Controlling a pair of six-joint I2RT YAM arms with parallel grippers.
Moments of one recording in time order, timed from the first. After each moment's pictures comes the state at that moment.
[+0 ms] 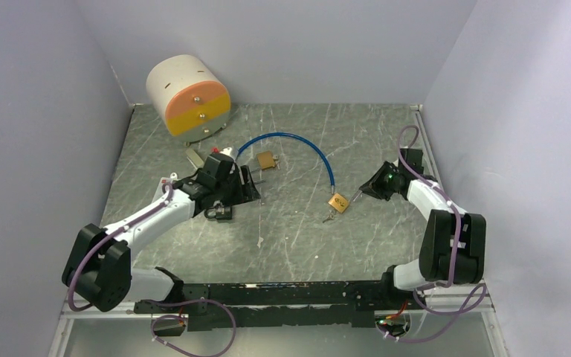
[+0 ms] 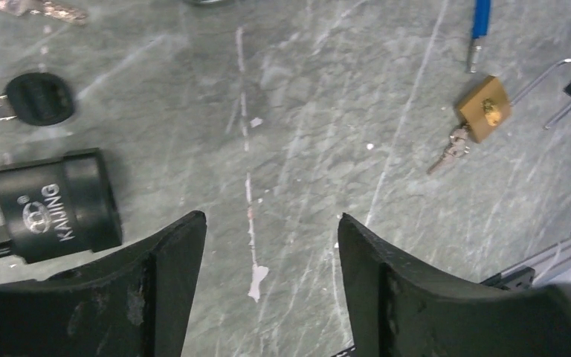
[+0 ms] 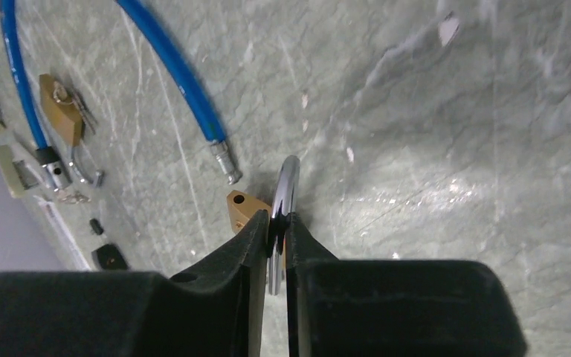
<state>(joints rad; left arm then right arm) -0.55 1.31 0.83 -0.30 0.08 -0.69 -0.13 1.41 0.76 -0.30 -0.38 0.63</state>
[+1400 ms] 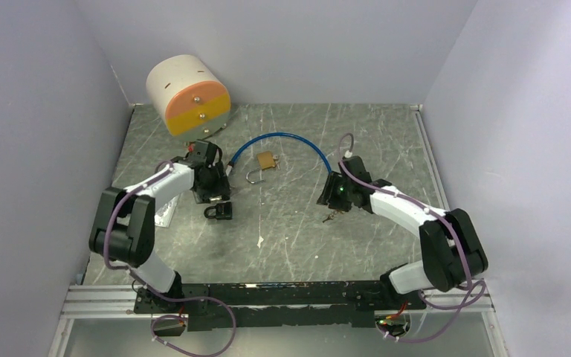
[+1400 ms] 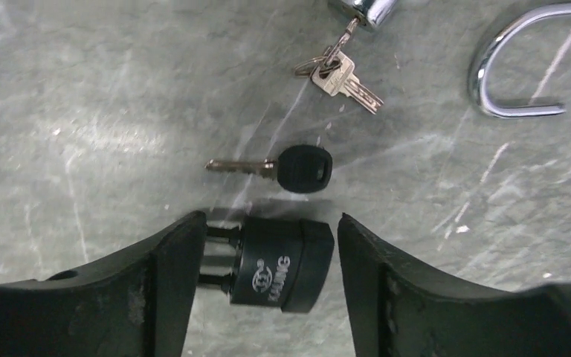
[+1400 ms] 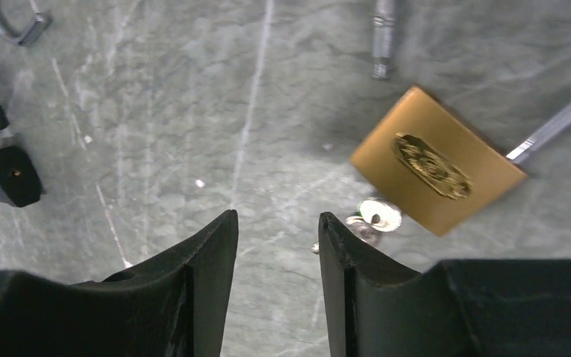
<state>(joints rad) -0.28 1.57 0.99 -0.55 -0.07 -0.61 0.40 1.39 0.72 -0.27 -0.10 0.68</state>
